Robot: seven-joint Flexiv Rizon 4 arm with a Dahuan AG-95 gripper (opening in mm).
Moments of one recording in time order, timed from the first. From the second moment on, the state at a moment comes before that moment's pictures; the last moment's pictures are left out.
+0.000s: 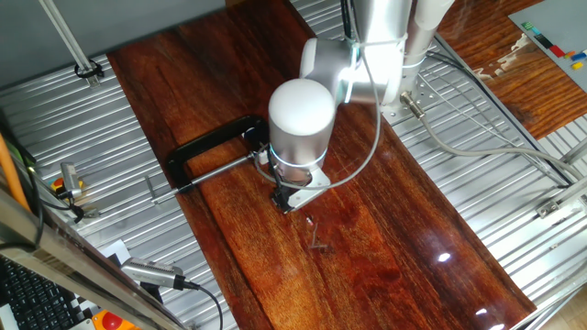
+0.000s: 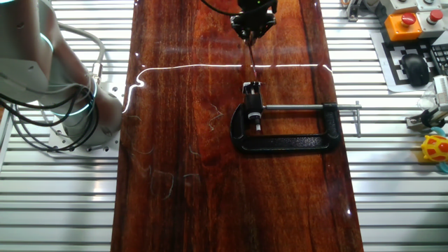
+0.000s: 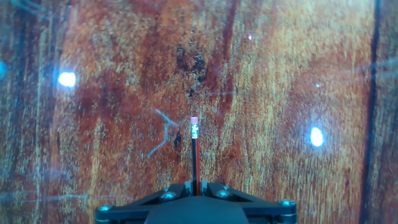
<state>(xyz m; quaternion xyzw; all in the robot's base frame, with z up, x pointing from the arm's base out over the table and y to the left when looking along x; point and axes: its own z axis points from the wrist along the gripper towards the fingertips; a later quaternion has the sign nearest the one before) 0.430 0.216 0.061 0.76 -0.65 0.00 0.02</state>
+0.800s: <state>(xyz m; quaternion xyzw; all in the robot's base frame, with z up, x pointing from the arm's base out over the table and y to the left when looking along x) 0.400 0.227 0.050 0.75 -0.66 0.00 0.02</state>
